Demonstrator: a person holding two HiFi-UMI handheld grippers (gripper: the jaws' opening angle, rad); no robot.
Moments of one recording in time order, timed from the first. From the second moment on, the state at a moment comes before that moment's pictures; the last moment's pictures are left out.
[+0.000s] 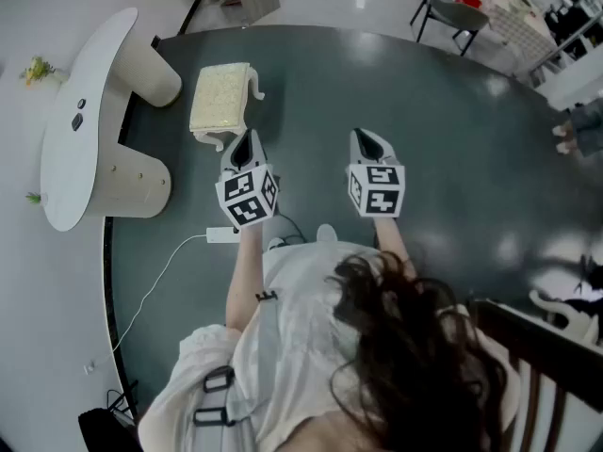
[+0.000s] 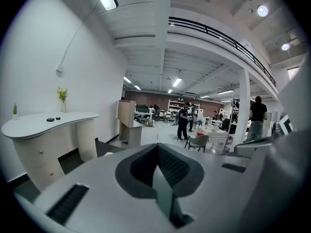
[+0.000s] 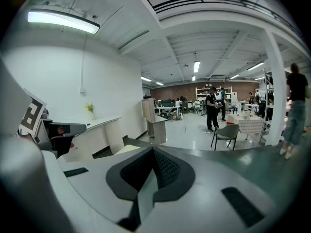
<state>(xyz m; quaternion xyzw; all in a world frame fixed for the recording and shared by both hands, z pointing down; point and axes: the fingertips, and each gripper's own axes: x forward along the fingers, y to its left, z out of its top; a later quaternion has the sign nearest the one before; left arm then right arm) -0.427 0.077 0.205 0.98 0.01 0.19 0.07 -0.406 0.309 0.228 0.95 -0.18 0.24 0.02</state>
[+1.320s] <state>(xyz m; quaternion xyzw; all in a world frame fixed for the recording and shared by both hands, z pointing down) -0.316 0.052 0.248 0.97 -0.02 0.21 0.06 -0.294 0.316 0.251 0.95 -0.18 0.24 0.01</state>
